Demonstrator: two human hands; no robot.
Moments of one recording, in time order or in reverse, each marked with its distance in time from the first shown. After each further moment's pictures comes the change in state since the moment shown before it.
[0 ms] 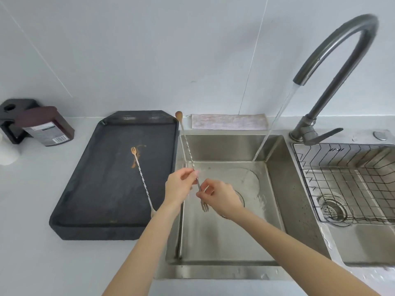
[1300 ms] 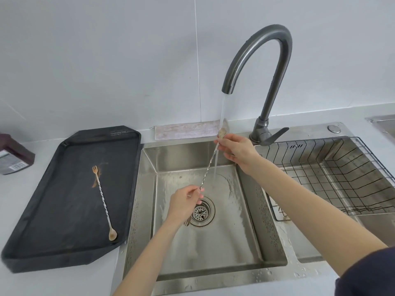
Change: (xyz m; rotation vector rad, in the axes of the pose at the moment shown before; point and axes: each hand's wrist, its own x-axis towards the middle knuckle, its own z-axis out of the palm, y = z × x) left_hand -0.010 0.001 0.113 0.229 -0.207 0.099; right_hand 0.025 0.053 -0.175 0.861 0.198 0.080
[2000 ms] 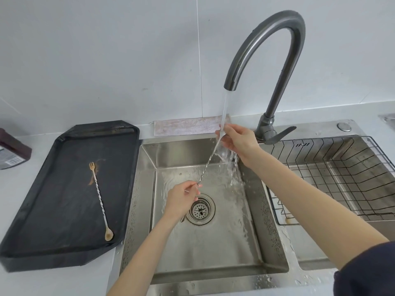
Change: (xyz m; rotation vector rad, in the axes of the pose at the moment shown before) left_hand 0.013 0.007 -0.004 0.063 0.013 -0.002; right_hand 0.036 -0.003 -0.002 0.043 0.052 -0.036
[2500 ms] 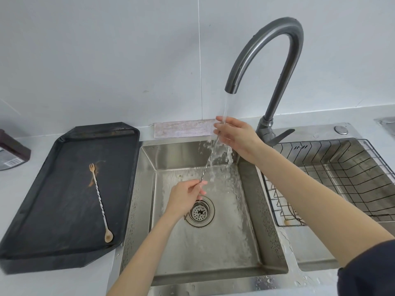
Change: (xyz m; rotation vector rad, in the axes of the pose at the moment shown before) left_hand 0.002 0.012 -0.002 -0.001 -0.061 0.064; right_hand -0.011 -0.021 0.000 0.058 -0.192 -0.051
